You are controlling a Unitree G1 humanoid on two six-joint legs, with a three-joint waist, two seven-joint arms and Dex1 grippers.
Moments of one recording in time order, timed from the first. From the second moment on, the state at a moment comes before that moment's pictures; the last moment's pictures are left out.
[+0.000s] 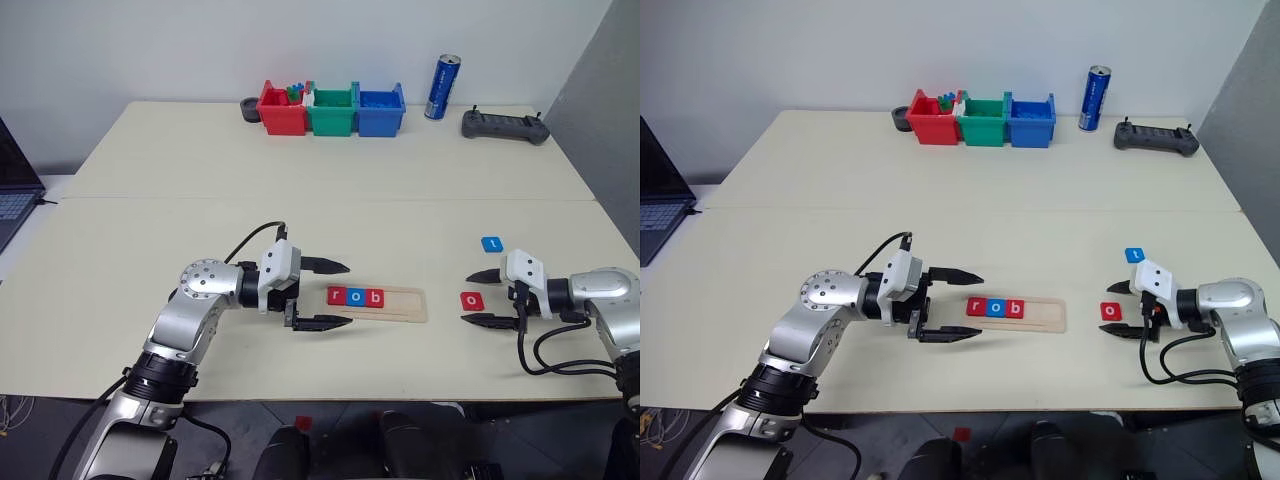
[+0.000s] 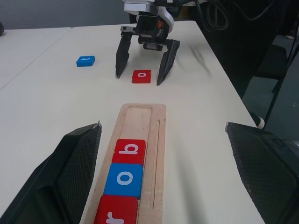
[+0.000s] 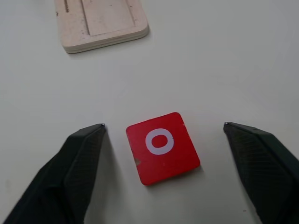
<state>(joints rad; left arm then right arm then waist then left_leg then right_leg) -0.44 0.54 -0.17 0.01 -0.37 0.14 -1.30 -0.41 -0.85 0.08 0.40 0.17 0.01 1.33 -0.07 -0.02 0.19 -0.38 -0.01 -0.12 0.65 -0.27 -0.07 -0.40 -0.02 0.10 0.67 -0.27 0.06</state>
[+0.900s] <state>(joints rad) -0.44 0.53 -0.17 0.01 -0.37 0.14 -1.30 -0.42 -0.76 0.11 0.11 0.20 0.24 1.27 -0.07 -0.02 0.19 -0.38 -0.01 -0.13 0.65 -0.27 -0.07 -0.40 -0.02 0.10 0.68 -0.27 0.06</state>
